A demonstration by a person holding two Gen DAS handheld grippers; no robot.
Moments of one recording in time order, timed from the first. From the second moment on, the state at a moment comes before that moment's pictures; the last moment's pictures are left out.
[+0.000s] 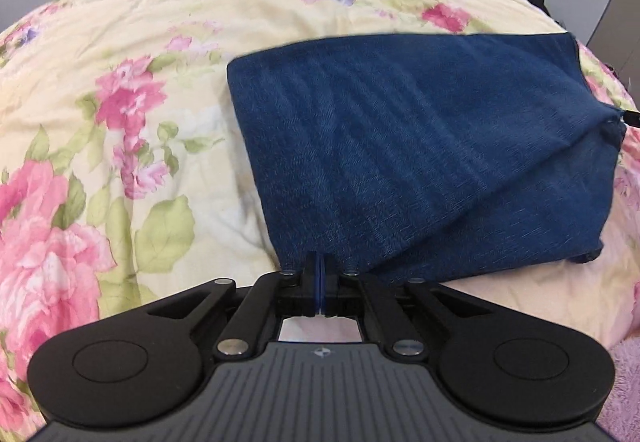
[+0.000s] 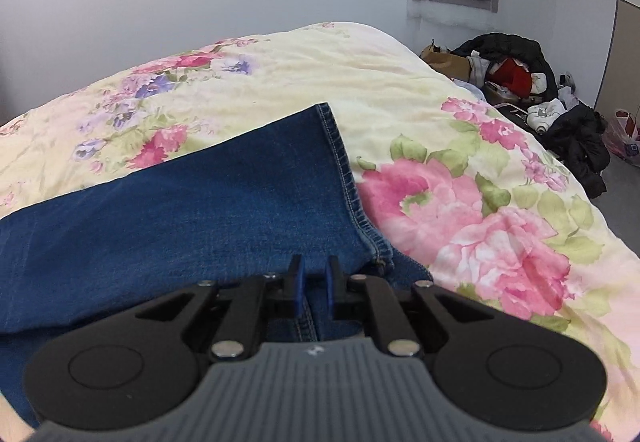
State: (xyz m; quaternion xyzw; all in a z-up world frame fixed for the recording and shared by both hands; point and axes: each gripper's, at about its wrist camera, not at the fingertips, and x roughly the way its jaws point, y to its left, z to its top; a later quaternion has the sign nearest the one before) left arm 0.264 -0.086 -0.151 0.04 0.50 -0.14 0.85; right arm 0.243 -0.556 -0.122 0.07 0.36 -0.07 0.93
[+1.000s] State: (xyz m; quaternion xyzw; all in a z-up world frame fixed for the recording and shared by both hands) left arm 0.345 -0.200 -0.113 0.02 0.44 -0.20 0.87; right arm 0.239 -0.659 -0.211 0.56 0.28 -0.08 0.77
